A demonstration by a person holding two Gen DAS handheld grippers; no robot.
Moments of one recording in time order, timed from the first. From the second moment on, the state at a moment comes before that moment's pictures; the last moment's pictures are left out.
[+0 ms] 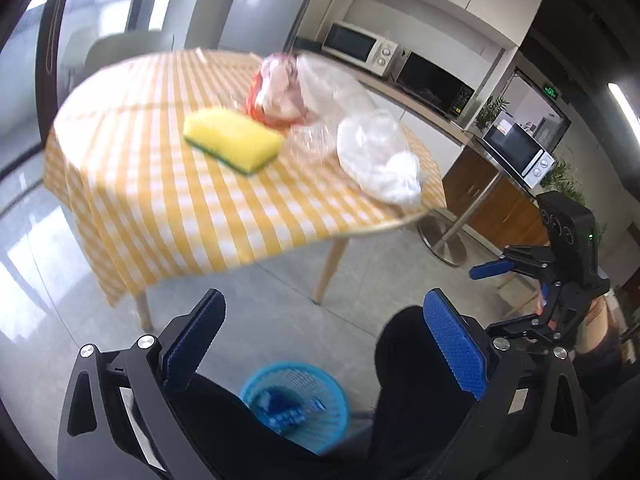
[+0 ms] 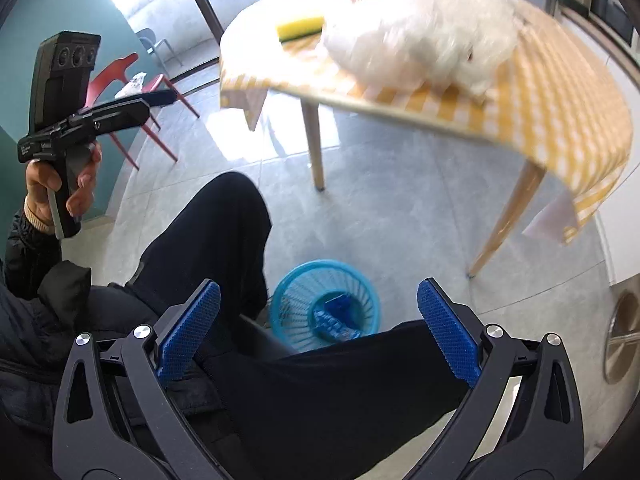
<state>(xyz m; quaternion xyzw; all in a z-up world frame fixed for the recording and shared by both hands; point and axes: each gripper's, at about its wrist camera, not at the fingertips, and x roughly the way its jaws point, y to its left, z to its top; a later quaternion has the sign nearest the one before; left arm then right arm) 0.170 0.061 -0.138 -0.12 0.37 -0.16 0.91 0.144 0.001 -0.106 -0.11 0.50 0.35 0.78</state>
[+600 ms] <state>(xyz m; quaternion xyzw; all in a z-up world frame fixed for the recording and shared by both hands) 0.271 0.091 -0.117 -0.06 0.38 -0.07 0.92 0.210 0.020 -0.042 -0.10 0.43 0.30 0.85</state>
